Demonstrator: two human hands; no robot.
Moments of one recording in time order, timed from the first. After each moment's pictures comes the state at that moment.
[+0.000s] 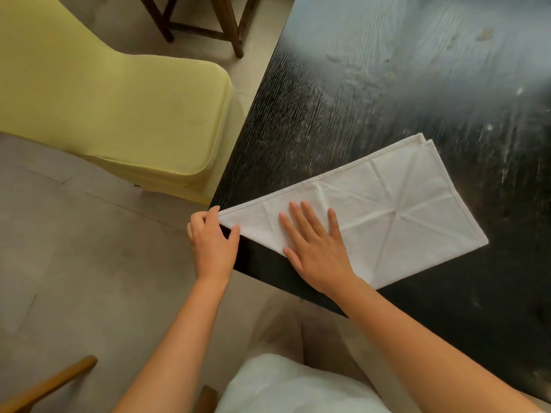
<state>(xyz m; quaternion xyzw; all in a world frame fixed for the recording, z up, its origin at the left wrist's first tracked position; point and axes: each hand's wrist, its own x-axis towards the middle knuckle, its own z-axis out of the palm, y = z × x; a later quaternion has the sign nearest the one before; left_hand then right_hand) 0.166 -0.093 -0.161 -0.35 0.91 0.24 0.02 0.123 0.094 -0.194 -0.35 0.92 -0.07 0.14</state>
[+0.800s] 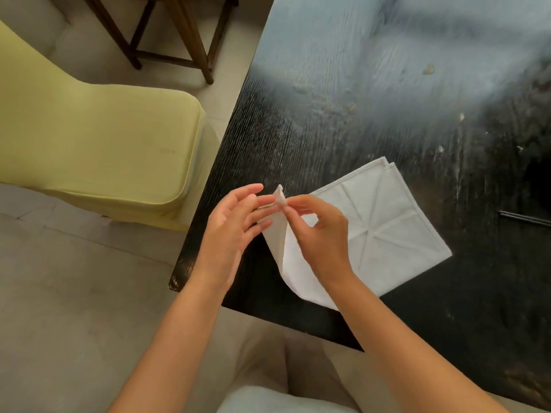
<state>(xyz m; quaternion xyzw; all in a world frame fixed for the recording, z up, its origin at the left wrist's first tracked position) 0.095 -0.053 -0.072 -0.26 0.57 0.78 0.07 0.065 0.080 -0.107 -0.07 0.84 -0.53 0.00</state>
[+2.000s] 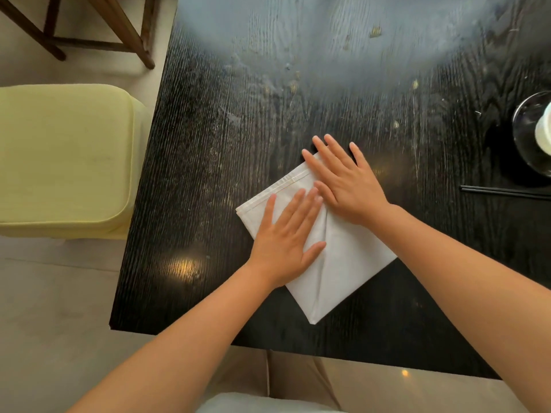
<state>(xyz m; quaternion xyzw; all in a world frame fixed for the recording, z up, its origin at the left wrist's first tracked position) 0.054 0.059 -0.197 0.23 0.96 0.10 0.09 -0.044 0.229 -0.193 -0.28 0.95 -0.02 0.11</state>
